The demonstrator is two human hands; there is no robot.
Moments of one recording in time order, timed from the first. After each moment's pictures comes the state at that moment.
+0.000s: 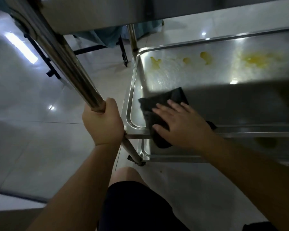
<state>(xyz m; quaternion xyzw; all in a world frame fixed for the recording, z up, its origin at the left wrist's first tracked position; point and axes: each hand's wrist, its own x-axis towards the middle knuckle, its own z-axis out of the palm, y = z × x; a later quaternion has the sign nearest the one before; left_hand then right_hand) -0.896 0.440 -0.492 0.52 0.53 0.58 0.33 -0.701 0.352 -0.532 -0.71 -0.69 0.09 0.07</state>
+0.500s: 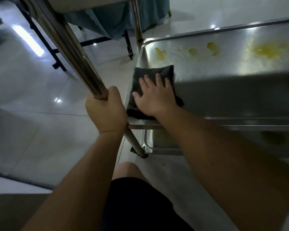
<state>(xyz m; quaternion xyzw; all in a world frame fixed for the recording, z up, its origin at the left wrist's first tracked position) -0.891 0.434 -0.487 0.51 0.54 0.59 0.31 -0.753 0.456 -0.525 -0.78 -0.62 0.10 0.08</state>
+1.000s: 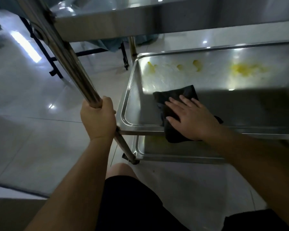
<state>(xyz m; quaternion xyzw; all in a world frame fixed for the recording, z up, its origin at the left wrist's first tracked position) -0.895 0.425 -0.482 0.53 0.58 0.55 0.29 -0.633 0.341 -0.536 -0.72 -0.69 0.07 0.05</state>
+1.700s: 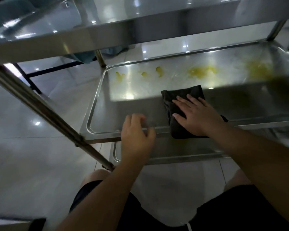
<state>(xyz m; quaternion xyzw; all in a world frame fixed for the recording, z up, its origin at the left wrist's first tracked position) -0.754 0.312 -0.528 0.79 0.46 0.32 0.26 -0.509 0.268 -0.535 -0.78 -0.62 0.07 0.04</state>
